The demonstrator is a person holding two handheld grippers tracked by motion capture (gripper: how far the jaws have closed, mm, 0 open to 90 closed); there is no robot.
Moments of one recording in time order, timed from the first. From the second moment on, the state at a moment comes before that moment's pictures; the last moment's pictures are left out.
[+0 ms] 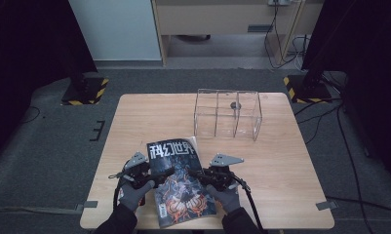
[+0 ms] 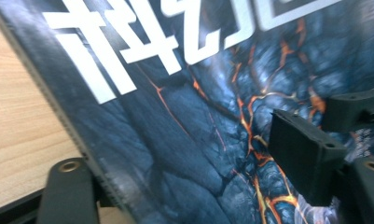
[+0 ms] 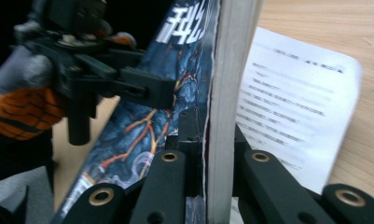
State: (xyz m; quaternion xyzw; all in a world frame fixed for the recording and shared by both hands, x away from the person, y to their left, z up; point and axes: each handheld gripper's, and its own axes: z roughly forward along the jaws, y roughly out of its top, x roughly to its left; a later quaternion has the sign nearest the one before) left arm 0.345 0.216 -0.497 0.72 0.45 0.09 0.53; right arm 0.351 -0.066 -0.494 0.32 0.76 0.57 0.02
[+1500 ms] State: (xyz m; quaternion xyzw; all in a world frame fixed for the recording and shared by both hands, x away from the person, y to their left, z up) left arm 0.332 0.195 -0.485 0.72 0.47 0.13 0.50; right arm 0.359 -0.058 -0.486 0.33 0.77 0.55 0.07
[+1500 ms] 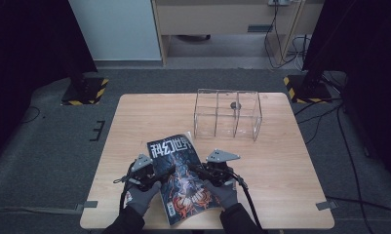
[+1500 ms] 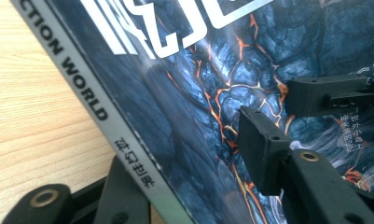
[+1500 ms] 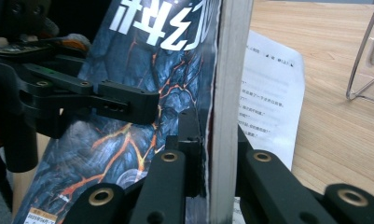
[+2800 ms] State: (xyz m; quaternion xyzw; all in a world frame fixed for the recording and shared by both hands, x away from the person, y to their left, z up) left arm 0.316 0.189 -0.429 0.70 0.39 0.26 0.54; right arm 0.372 -0.059 -0.449 0.30 0.74 0.58 0.15
